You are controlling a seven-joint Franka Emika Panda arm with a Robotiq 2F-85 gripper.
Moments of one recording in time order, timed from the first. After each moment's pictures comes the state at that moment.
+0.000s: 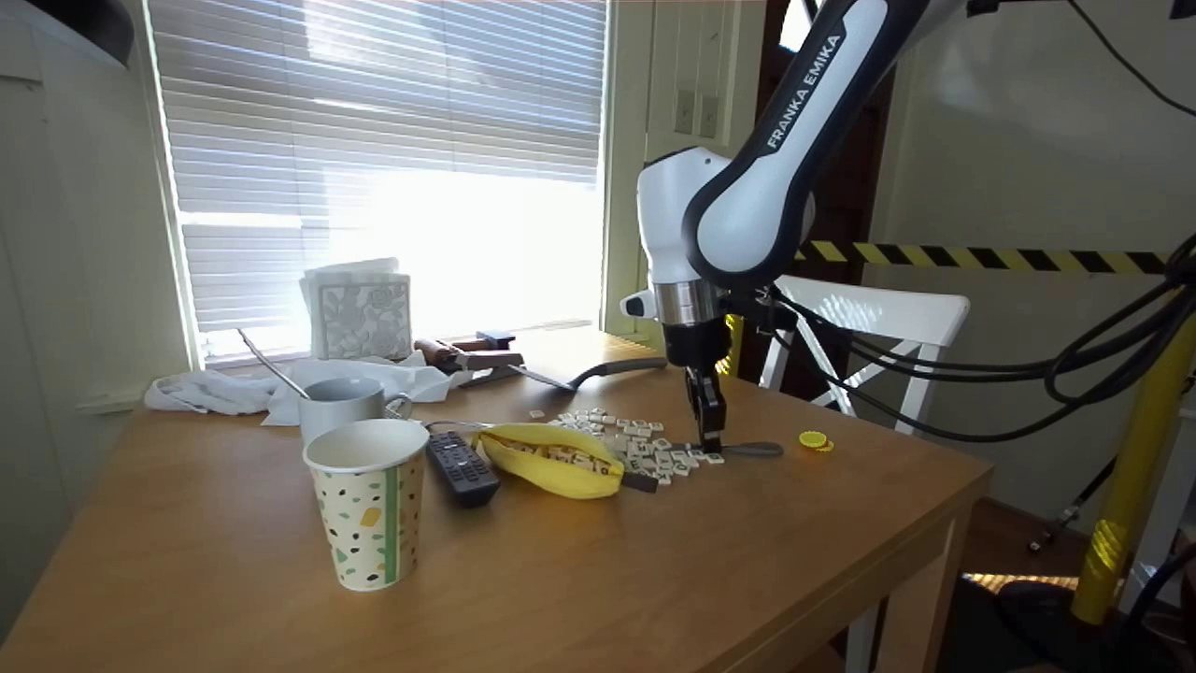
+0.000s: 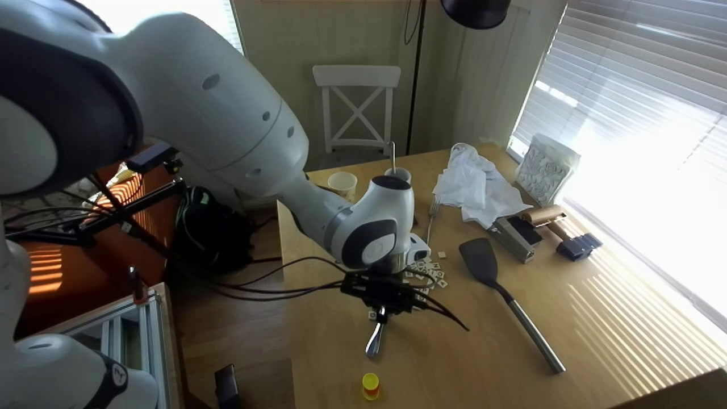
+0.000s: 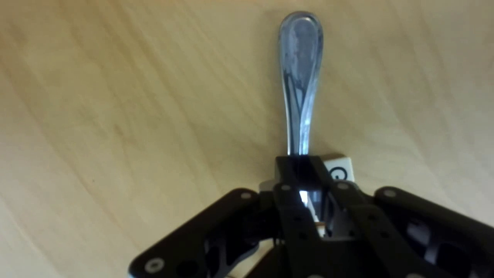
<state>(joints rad) -0.11 0.51 -0.01 -2.12 -0.36 2.51 -0.49</state>
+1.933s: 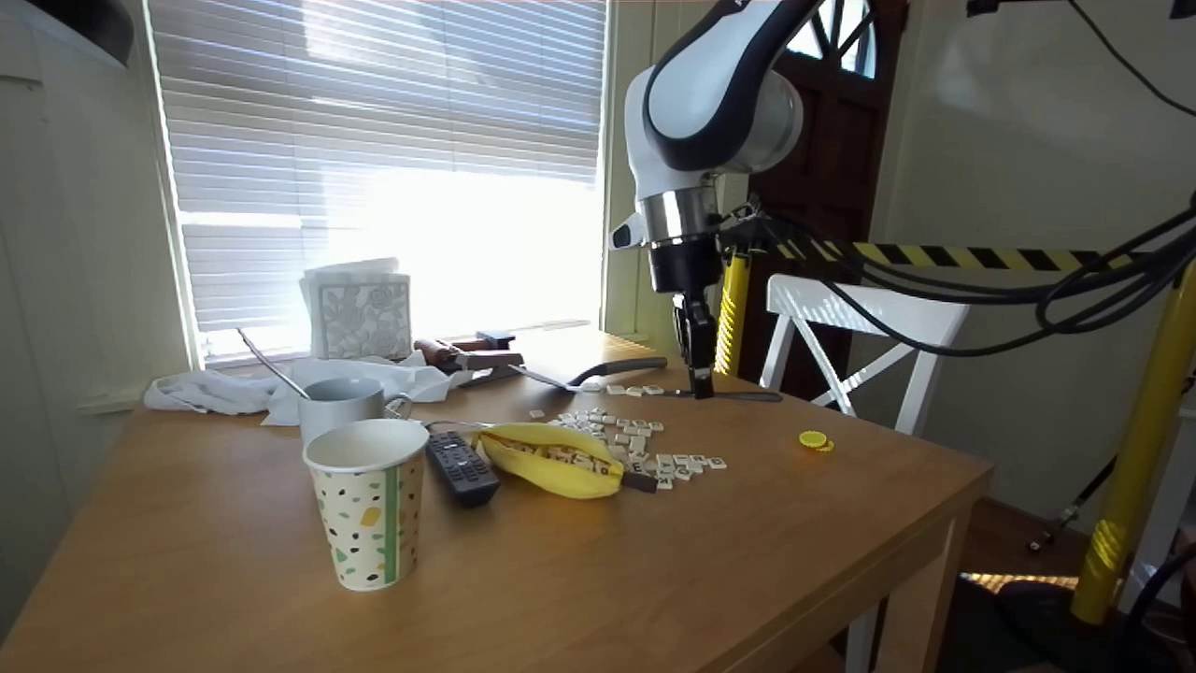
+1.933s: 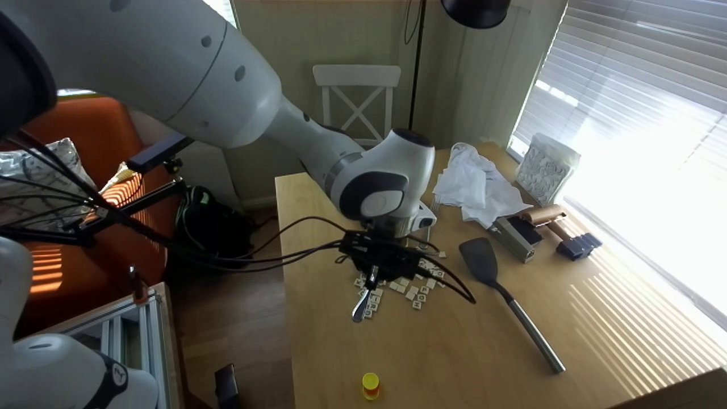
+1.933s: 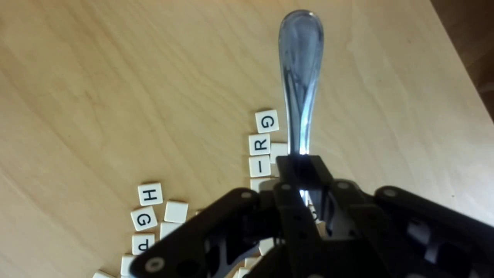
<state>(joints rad) -0.13 0.36 0.05 -2.07 -0.11 2.22 -0.67</state>
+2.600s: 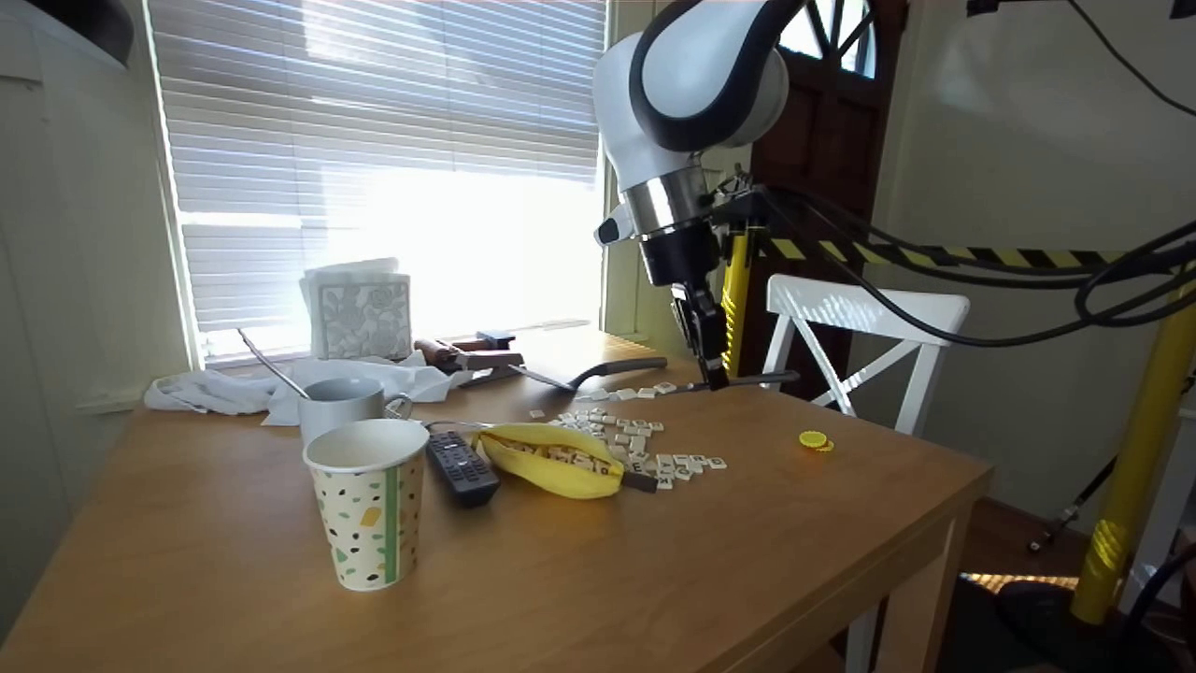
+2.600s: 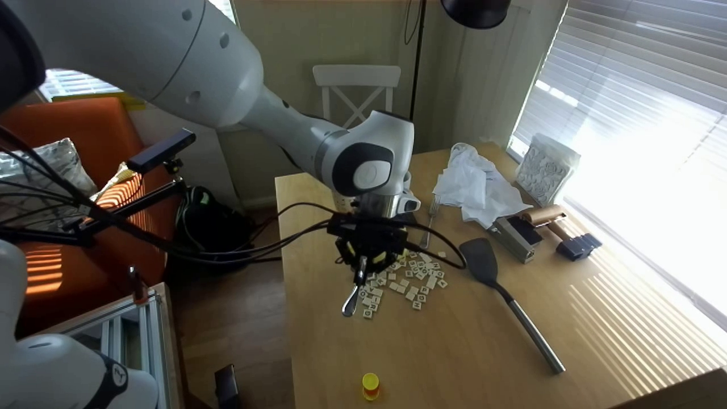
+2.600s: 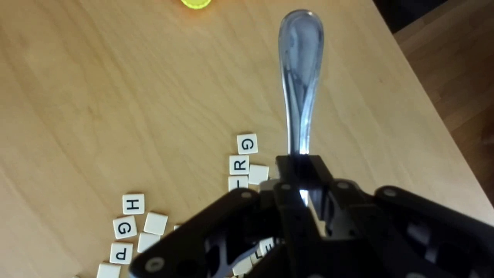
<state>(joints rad) -0.05 0.33 0.05 -2.06 -0.24 2.09 -0.59</state>
